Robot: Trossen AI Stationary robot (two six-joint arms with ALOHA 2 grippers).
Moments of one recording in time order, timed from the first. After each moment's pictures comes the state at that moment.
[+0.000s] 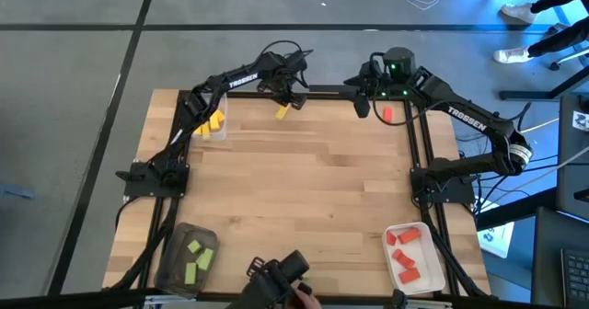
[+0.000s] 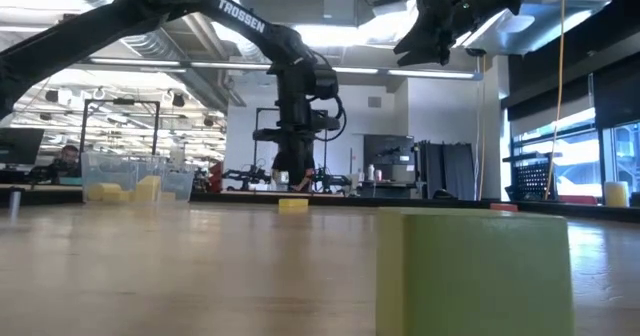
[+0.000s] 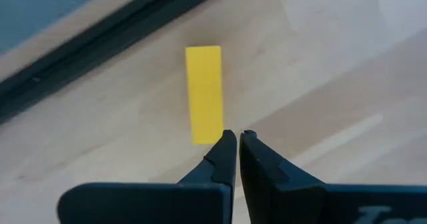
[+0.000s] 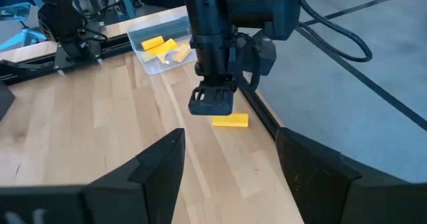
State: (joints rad) left arm 0.66 2.31 2.11 -1.13 0.04 -0.44; right arm -0.73 1.26 1.14 -0.39 -0.36 -0.11
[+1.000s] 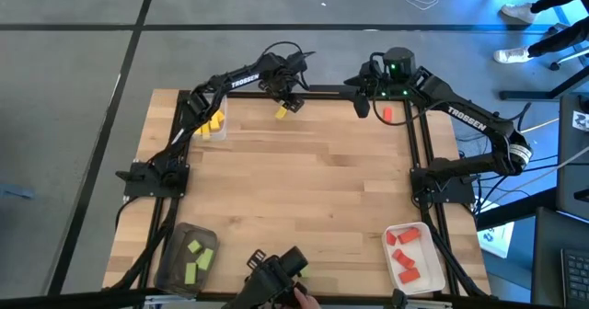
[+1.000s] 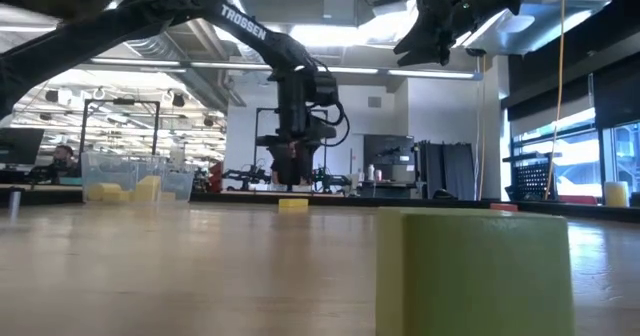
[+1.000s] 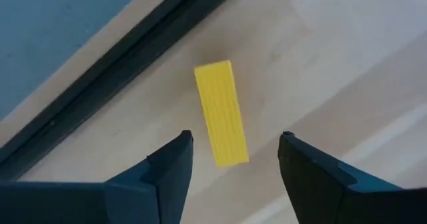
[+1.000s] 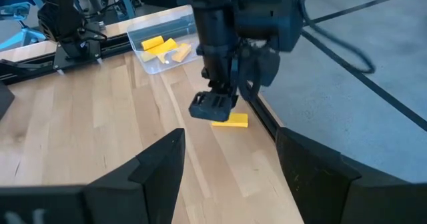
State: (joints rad) left arm 0.67 2.35 2.12 -1.11 0.00 -0.25; right arm -0.73 1.26 1.14 -0.39 -0.36 -0.11
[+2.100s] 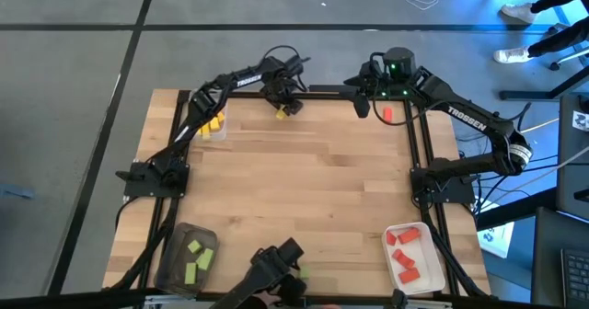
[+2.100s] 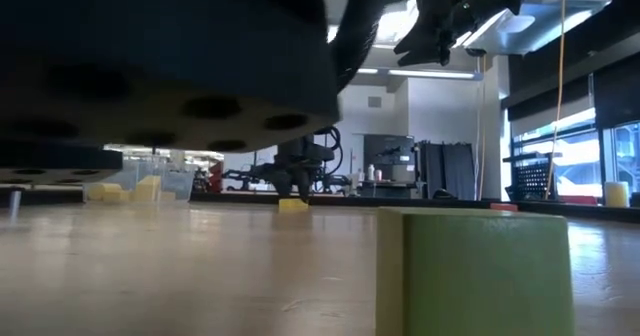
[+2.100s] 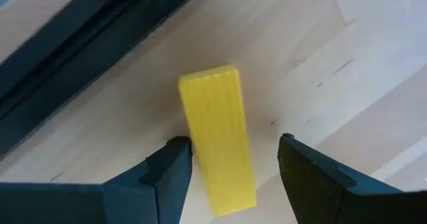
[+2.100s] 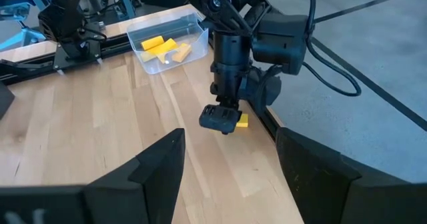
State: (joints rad) left arm 0.72 2.46 2.11 -1.06 0.18 -0.23; right arm -0.72 1.26 1.14 -0.39 -0.36 -0.11
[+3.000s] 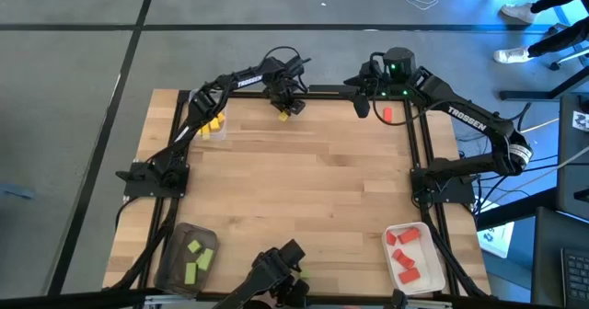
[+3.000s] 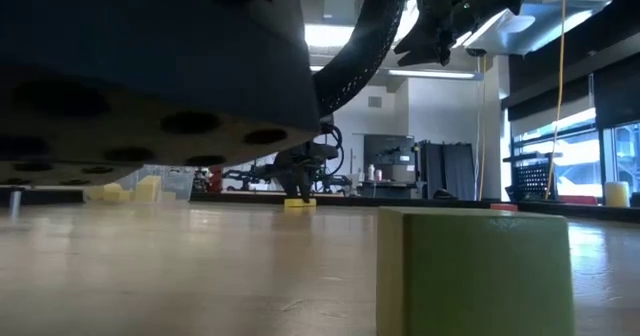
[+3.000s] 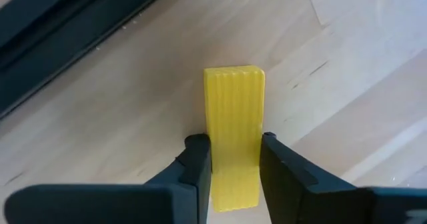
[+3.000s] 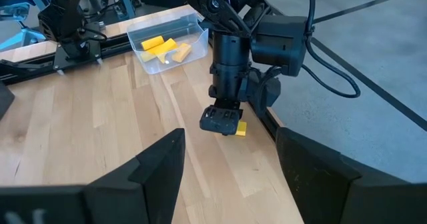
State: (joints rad) left arm 0.72 2.46 2.11 -1.06 0.24 -0.29; right arm -0.73 1.26 1.14 -0.39 -0.36 -0.11
